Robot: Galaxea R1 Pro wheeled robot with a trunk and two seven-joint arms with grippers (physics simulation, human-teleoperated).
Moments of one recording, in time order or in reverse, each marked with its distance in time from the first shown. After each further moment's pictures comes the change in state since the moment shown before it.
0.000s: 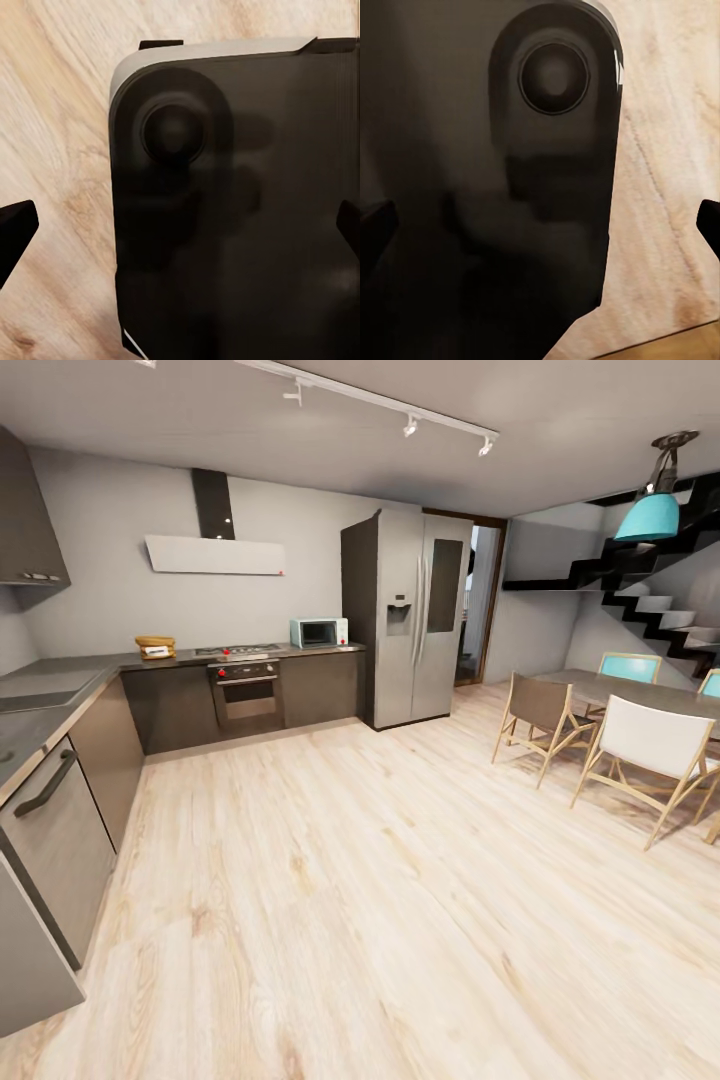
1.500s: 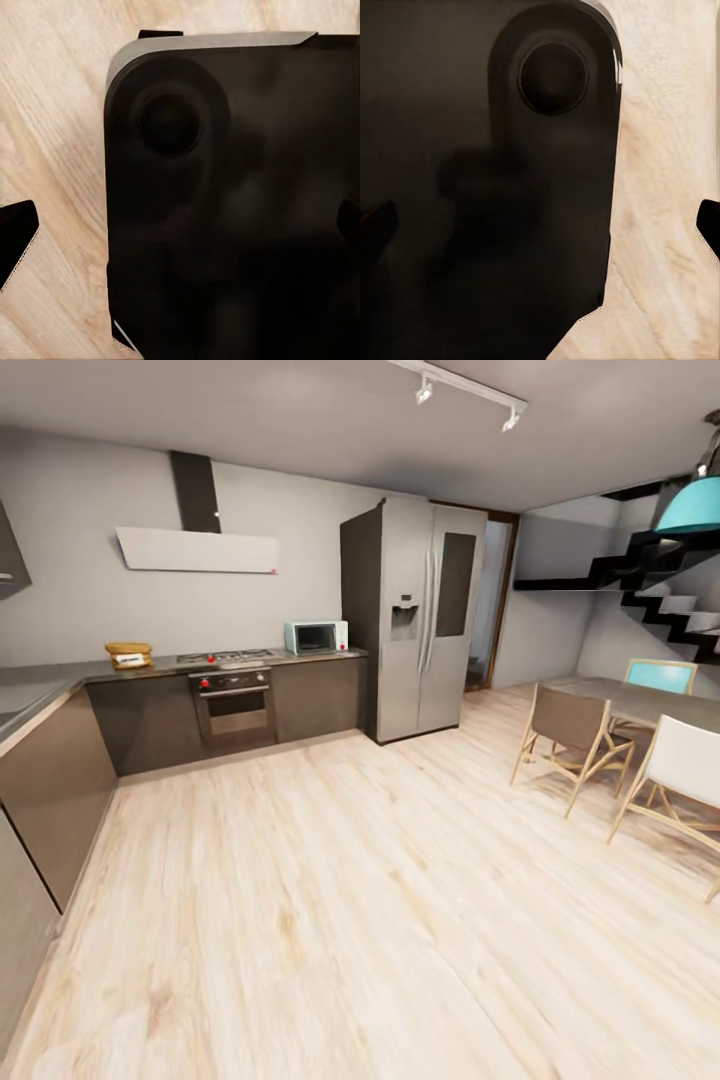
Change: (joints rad) left arm 0.000 -0.007 0.007 0.000 0.027 0.018 0.007; right arm 0.000 0.000 -0.009 0.000 -0.003 0.000 0.000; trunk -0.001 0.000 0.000
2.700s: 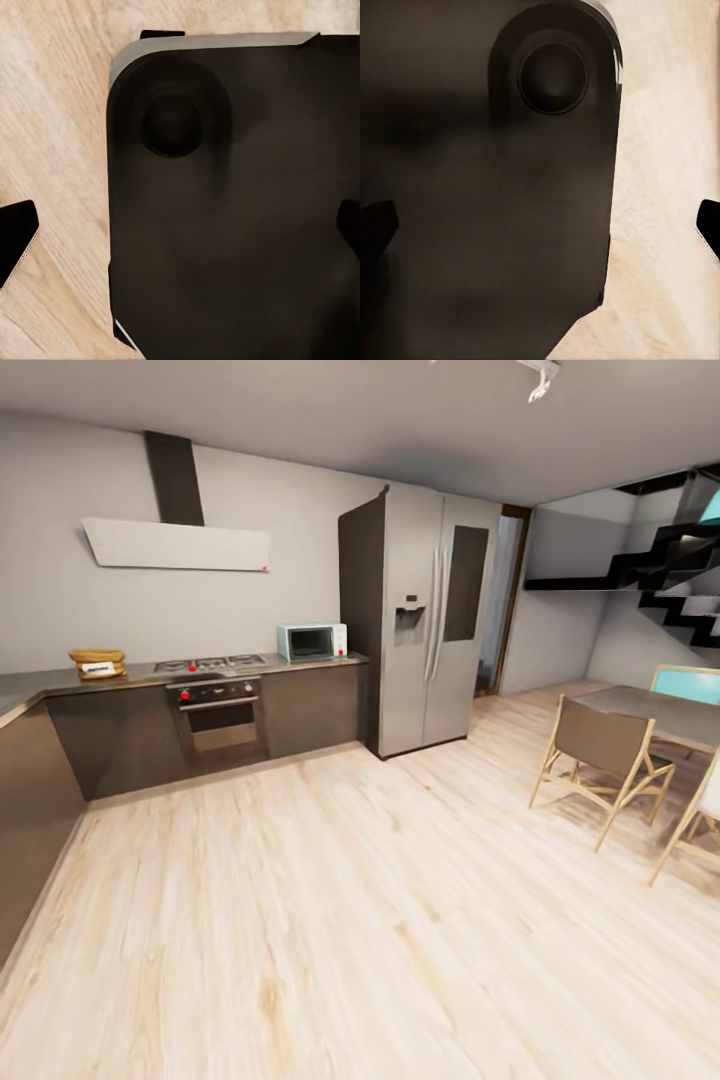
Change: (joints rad) left arm 0.000 0.002 0.000 0.000 0.001 0.000 0.001; right arm 0.000 0.000 0.001 0.000 0.001 0.000 0.000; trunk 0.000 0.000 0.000
